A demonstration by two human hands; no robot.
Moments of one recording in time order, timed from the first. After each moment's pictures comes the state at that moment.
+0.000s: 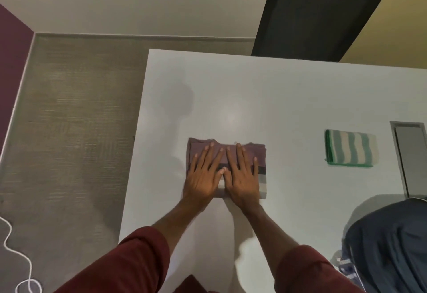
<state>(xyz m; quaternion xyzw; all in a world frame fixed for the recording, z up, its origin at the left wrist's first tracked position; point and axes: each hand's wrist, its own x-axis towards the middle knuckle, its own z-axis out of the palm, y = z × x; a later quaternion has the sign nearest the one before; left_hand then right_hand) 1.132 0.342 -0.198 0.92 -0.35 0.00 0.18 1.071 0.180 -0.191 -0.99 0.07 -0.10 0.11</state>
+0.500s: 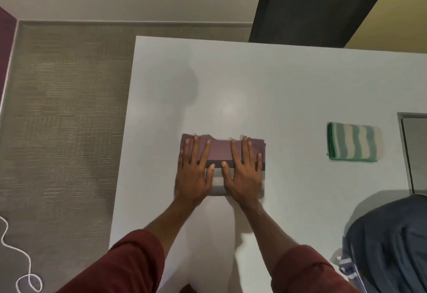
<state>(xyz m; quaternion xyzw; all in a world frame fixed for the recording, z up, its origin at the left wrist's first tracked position) 1.149 0.336 -0.212 0.95 -0.24 -0.09 0.18 1.082 0.165 -0.201 -0.97 0.19 -0.04 0.17</state>
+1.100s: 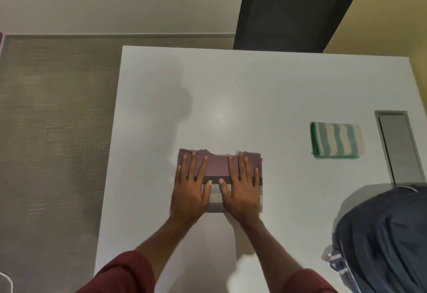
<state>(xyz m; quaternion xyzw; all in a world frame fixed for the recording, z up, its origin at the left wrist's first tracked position) 1.105 0.331 -0.210 0.93 -0.30 -0.06 0.20 1.028 0.152 -0.206 -0.97 0.17 -0.05 0.14</state>
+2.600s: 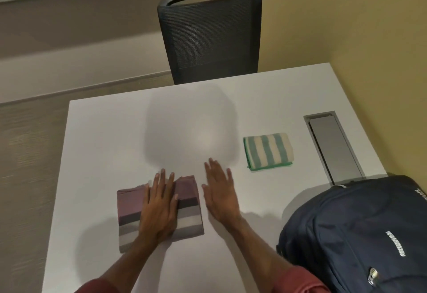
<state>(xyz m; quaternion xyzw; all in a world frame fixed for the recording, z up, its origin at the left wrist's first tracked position) 1.086 0.206 -0.150 0.93 -0.29 -0.13 0.15 1.006 -0.010 -0.166 -0.96 0.13 -0.06 0.26</state>
